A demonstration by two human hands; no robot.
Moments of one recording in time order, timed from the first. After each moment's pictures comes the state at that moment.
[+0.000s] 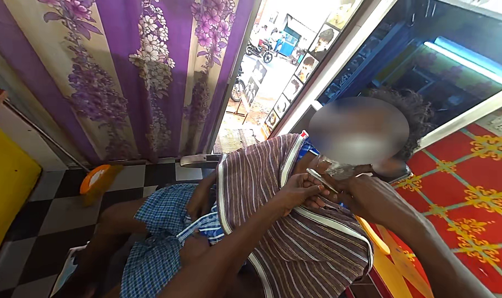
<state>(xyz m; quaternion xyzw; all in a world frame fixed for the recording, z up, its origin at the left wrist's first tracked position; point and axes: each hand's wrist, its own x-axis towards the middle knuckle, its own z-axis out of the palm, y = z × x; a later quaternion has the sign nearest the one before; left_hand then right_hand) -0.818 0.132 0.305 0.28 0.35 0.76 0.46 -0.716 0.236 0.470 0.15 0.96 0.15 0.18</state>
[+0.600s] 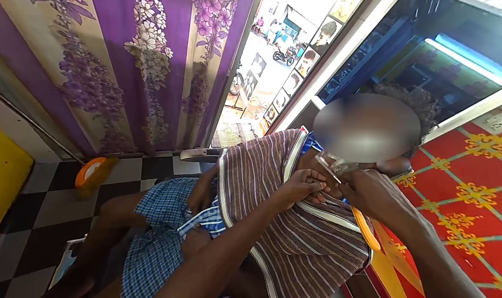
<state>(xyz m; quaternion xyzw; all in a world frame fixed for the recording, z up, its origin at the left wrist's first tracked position) -0.824 0.132 0.304 0.29 0.37 0.74 0.48 -0.721 0.210 0.468 0.22 0.96 0.13 0.12</state>
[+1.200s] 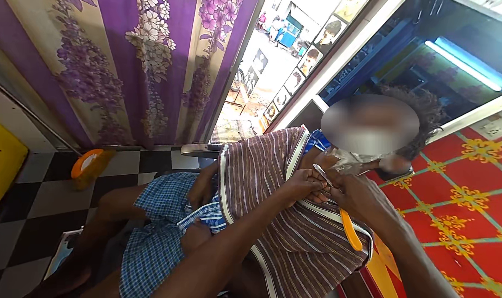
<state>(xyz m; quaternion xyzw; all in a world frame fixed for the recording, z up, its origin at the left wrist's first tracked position) -0.822 0.126 0.302 0.29 0.37 0.74 0.48 -0.727 0.196 0.444 0.26 0.95 0.10 0.13</state>
